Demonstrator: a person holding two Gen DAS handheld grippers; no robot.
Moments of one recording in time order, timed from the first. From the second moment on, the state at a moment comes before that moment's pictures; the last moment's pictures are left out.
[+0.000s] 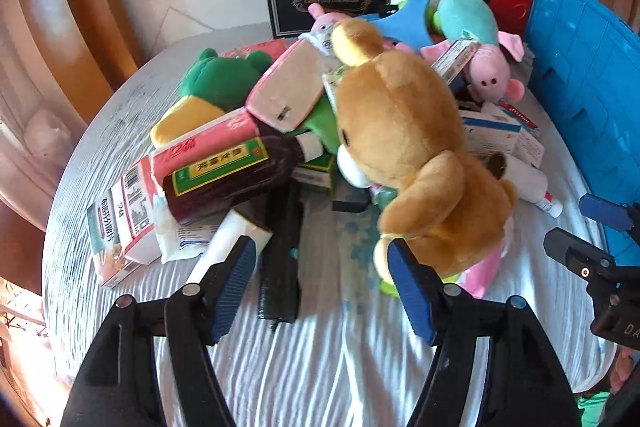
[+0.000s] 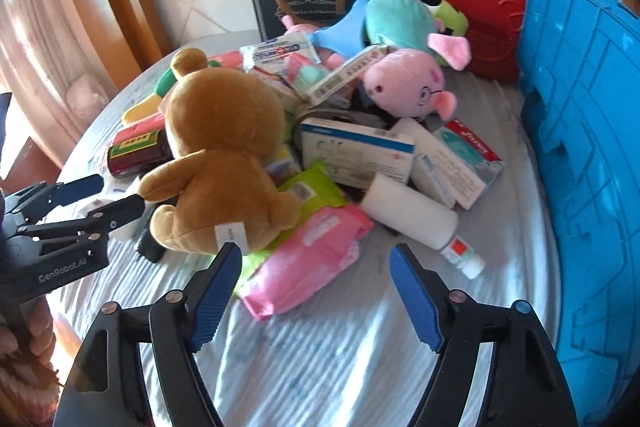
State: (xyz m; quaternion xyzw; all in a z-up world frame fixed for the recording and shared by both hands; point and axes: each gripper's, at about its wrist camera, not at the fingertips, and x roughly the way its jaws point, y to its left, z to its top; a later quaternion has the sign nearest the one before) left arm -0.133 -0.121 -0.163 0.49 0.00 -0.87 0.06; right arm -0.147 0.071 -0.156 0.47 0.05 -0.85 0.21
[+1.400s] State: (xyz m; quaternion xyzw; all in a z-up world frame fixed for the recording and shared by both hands) left arm -0.259 -0.050 -0.169 0.48 -0.15 -0.85 -0.15; right arm -0.199 0.081 -0.161 0.48 -0.07 -0.87 0.08
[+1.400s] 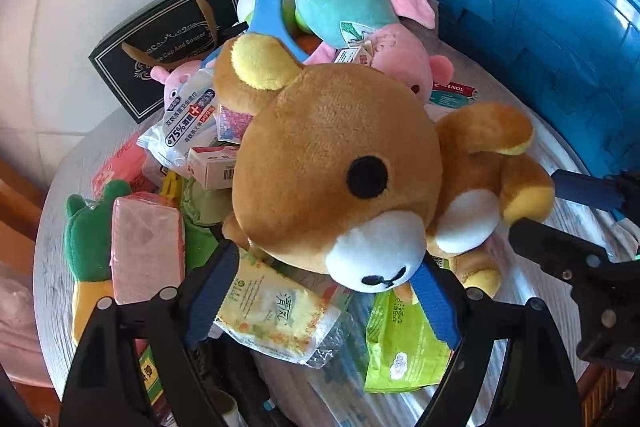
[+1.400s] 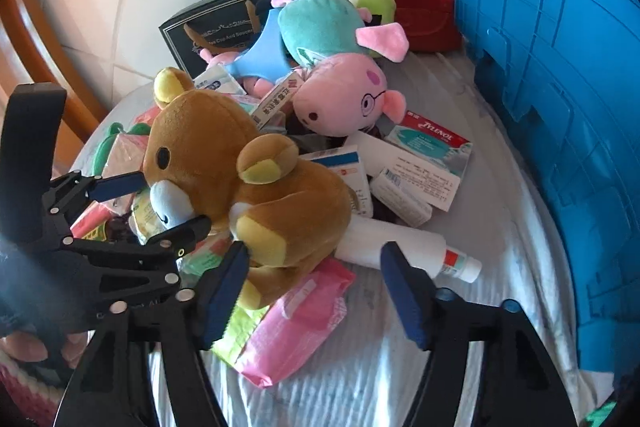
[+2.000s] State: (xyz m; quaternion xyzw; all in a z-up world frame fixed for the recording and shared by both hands) left arm -0.268 -0.053 -0.159 0.47 -0.11 -0.85 -0.20; right arm -0.256 0.090 -0.122 0.43 0.06 -0.90 -0.02
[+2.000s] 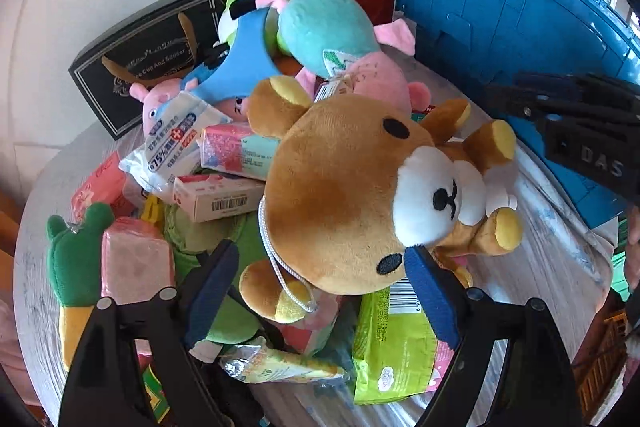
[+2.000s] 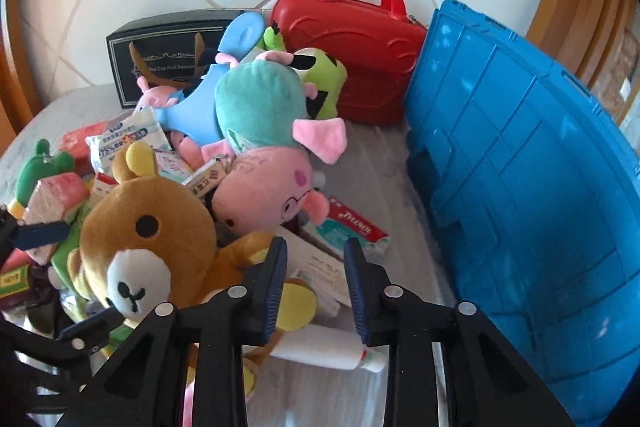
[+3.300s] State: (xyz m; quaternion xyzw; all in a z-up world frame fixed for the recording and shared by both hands) left arm -0.261 -0.018 -0.182 0.46 -0.14 -0.85 -0.22; right arm -0.196 0.129 -0.189 0.46 -0.11 -0.88 0.01
